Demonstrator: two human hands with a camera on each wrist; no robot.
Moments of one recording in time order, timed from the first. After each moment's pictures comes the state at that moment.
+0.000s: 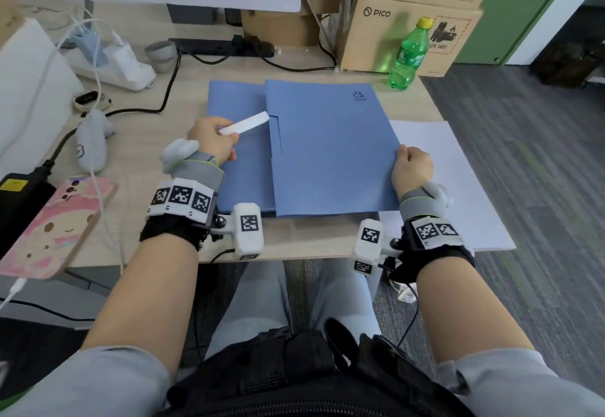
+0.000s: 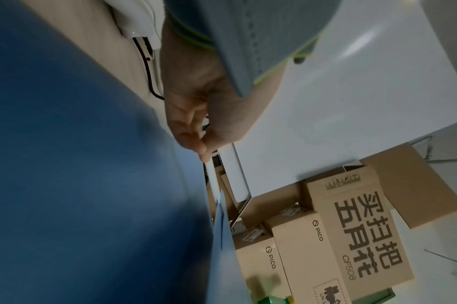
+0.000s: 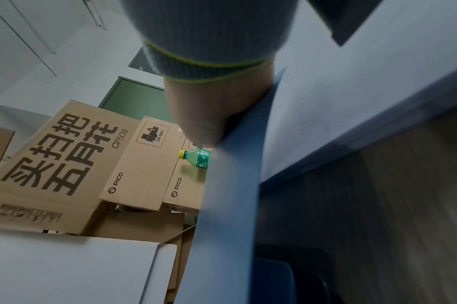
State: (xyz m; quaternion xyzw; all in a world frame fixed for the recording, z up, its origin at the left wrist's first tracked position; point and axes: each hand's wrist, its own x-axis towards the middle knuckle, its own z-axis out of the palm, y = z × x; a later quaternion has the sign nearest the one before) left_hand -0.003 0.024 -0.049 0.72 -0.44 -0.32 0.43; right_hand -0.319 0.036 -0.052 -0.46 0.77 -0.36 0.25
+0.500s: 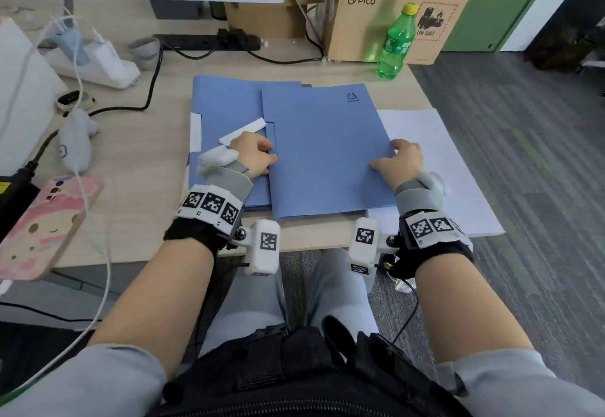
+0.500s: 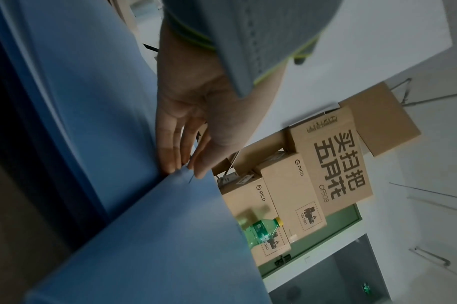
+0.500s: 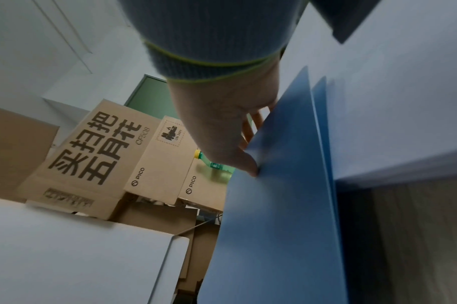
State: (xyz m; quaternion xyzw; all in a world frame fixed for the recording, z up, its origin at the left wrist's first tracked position) left_hand -0.083 0.044 -0.049 0.70 -0.53 -0.37 0.31; right_hand -0.329 0.048 -0.045 -0.52 0.78 -0.24 0.25
